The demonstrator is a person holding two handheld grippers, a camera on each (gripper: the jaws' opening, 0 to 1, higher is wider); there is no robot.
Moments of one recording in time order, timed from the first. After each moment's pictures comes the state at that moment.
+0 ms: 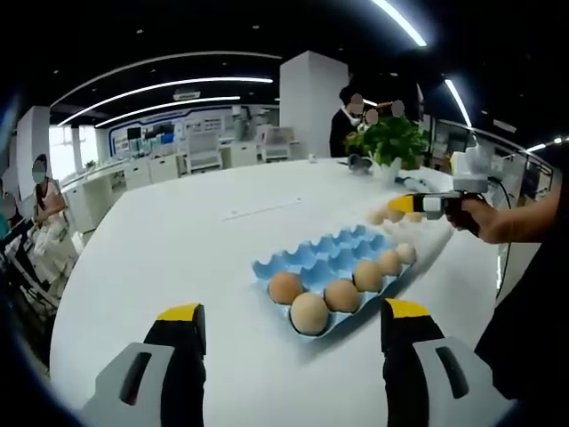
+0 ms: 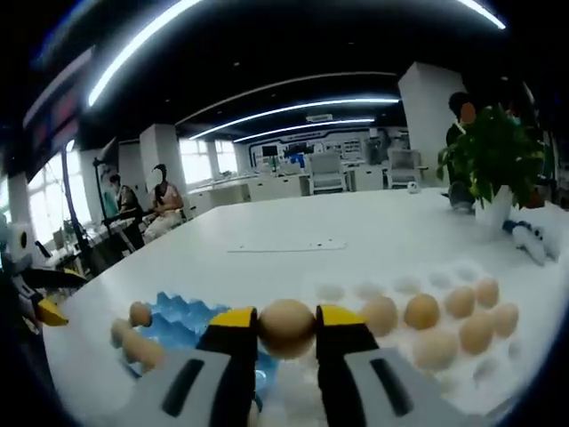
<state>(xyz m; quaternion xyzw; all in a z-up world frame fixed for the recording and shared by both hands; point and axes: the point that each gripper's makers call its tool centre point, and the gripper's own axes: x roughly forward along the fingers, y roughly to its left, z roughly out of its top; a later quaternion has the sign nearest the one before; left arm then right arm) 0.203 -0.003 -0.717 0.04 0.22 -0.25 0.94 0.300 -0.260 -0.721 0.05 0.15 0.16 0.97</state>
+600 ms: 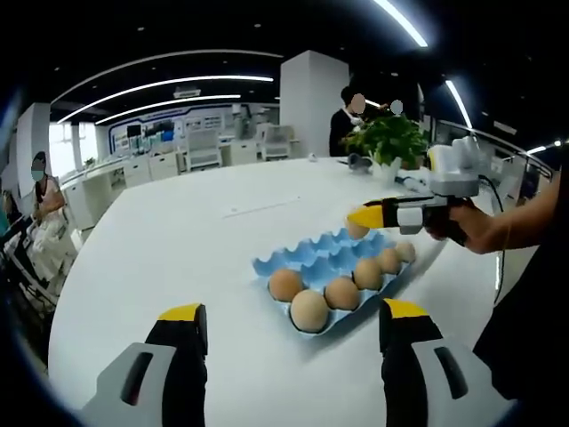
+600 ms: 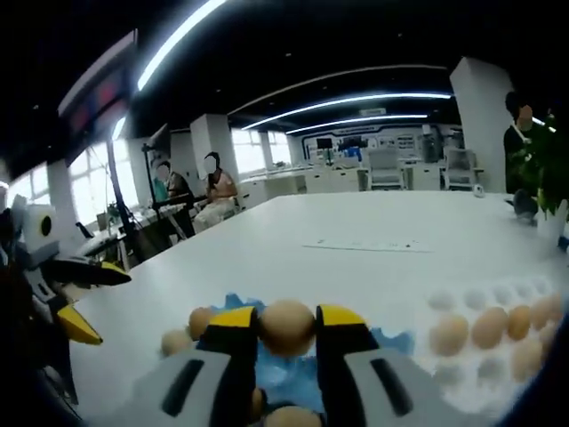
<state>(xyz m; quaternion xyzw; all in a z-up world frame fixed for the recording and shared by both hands) 0.201 0.000 -0.721 0.04 0.23 -0.25 0.94 0.300 -0.143 -0.725 0.03 0.16 0.29 0.94</state>
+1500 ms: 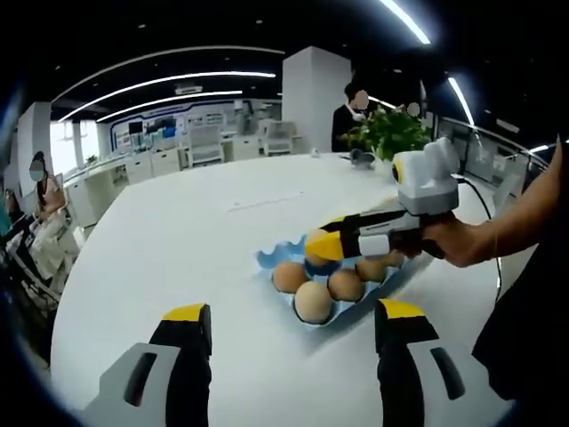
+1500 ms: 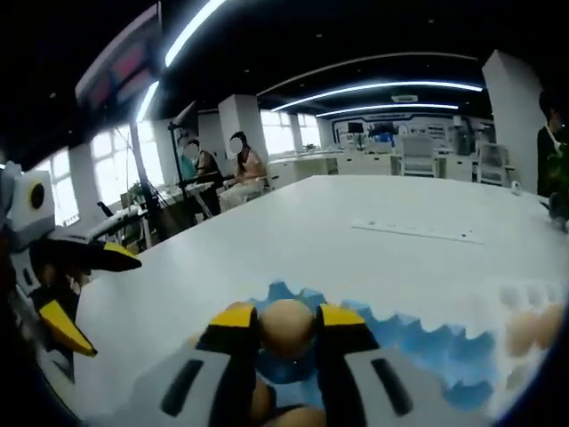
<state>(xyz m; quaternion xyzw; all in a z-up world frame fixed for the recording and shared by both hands) 0.197 0.007 -0.721 0.03 0.23 -0.24 0.94 0.297 -0.076 -0.756 0.01 0.19 0.35 0.92</state>
